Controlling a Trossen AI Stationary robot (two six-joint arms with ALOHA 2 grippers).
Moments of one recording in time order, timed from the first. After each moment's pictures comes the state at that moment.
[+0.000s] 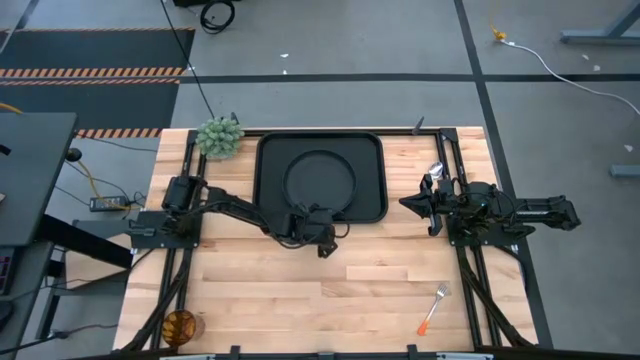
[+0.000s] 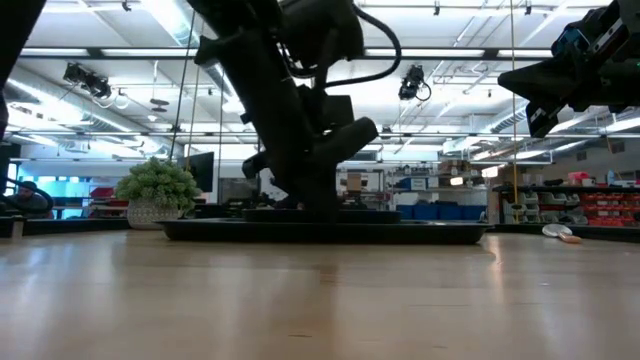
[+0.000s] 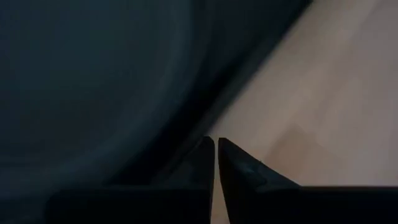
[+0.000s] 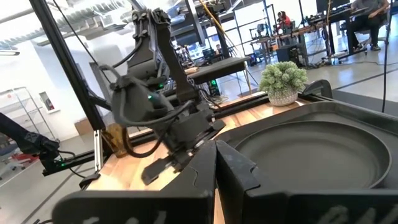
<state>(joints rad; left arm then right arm) -0.15 1.99 1.27 -0.34 -0.46 -0.71 -0.03 0.01 0.01 0.08 0.05 0.29</state>
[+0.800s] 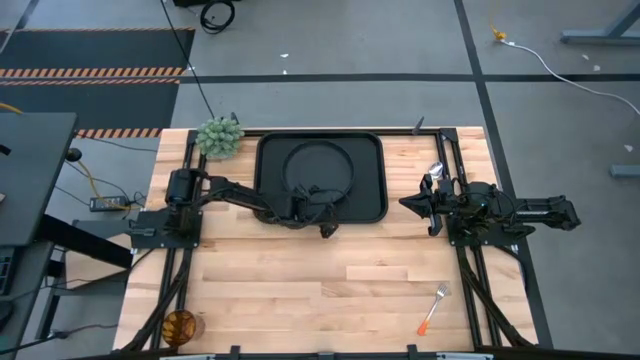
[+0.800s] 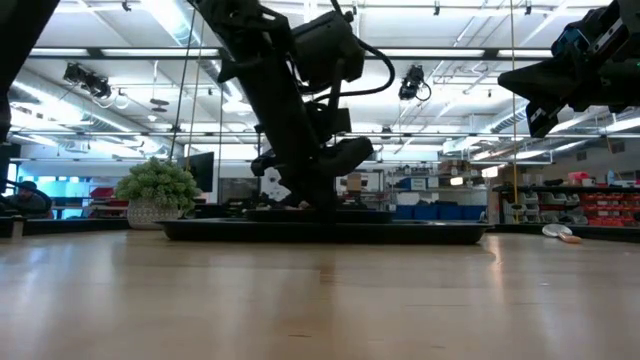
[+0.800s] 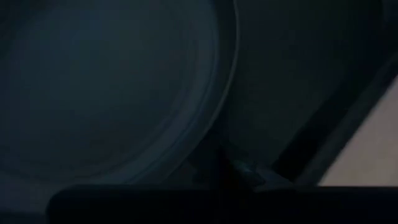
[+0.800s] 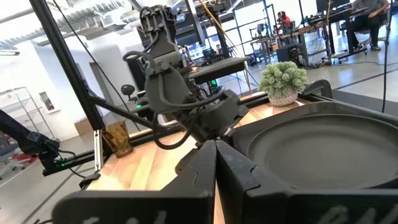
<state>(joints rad) -0.03 1.99 1.27 -0.32 -0.50 -0.61 -0.03 0.01 0.01 0.08 0.05 0.29</state>
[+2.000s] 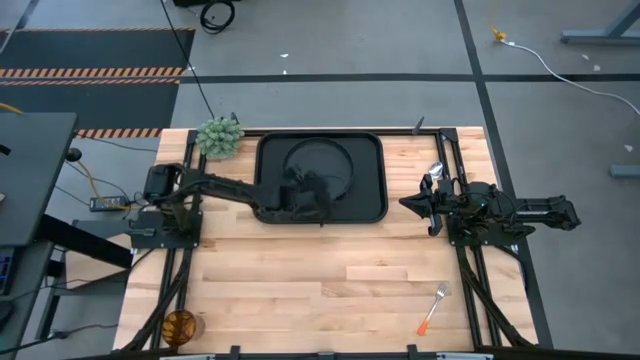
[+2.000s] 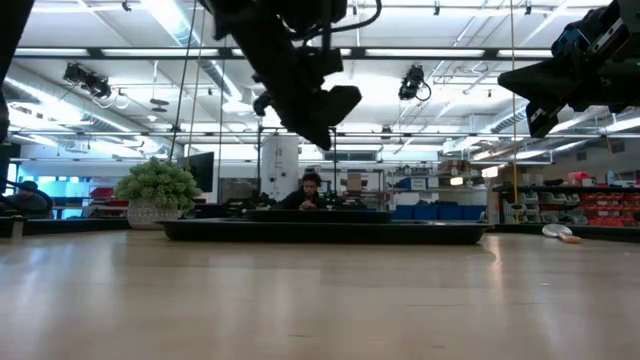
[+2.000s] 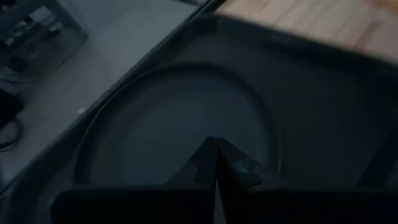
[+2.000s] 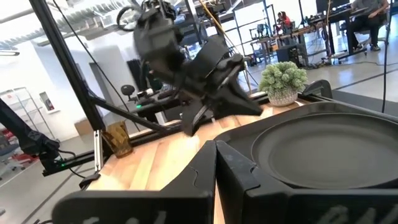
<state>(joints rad) -0.01 1.82 1.27 -0.27 -0.74 -0.35 -0.03 0.01 0.01 0.08 0.05 0.29</state>
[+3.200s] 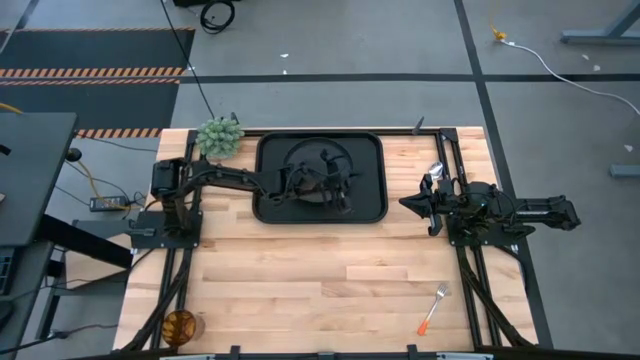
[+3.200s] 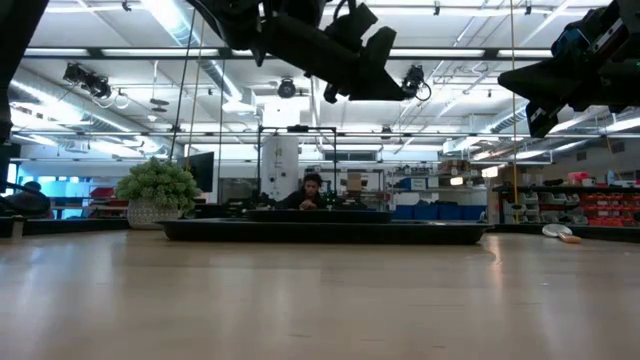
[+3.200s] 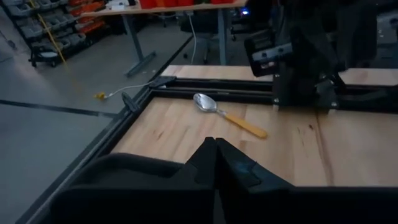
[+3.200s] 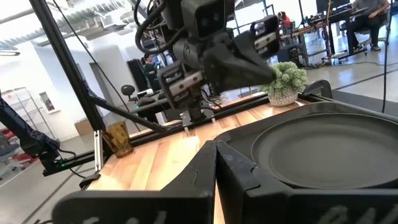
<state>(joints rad) 0.10 1.86 1.27 0.34 -0.25 0.07 -0.03 0.01 0.01 0.09 0.05 0.29</state>
